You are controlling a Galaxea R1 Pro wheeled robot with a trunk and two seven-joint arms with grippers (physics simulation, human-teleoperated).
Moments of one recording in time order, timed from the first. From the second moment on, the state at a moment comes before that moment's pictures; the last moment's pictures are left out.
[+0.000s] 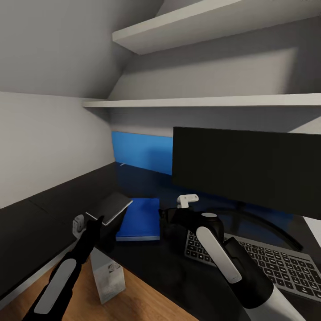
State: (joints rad) left arm -0.28 0.08 -0.02 -1.30 1.41 0.06 -0.03; right arm -0.60 -0.05 0.56 -1.61 -0.79 0.84 -0.52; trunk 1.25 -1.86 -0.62
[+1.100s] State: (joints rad) left arm -0.28 0.00 -0.02 -1.36 1.27 -0.09 0.05; right arm -0.60 -0.05 0.57 -1.61 -0.79 0.84 -0.52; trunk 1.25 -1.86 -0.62
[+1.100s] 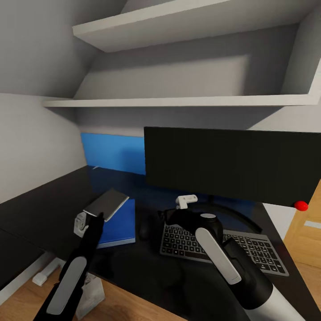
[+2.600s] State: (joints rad) left arm -0.27 -0.09 0.05 -1.44 1.05 -0.21 0.25; right arm -0.60 -0.05 0.61 -1.61 -0.79 0.84 -0.52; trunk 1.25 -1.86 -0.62
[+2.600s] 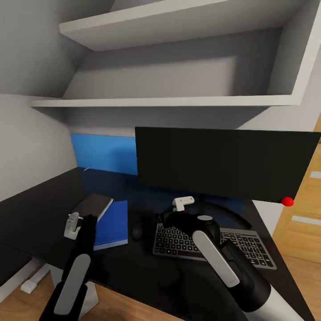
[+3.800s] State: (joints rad) left arm -0.29 -0.09 0.06 -1.41 1.06 -0.08 0.26; right arm -0.59 -0.05 0.61 -1.61 -0.79 0.84 -0.52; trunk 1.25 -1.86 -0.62
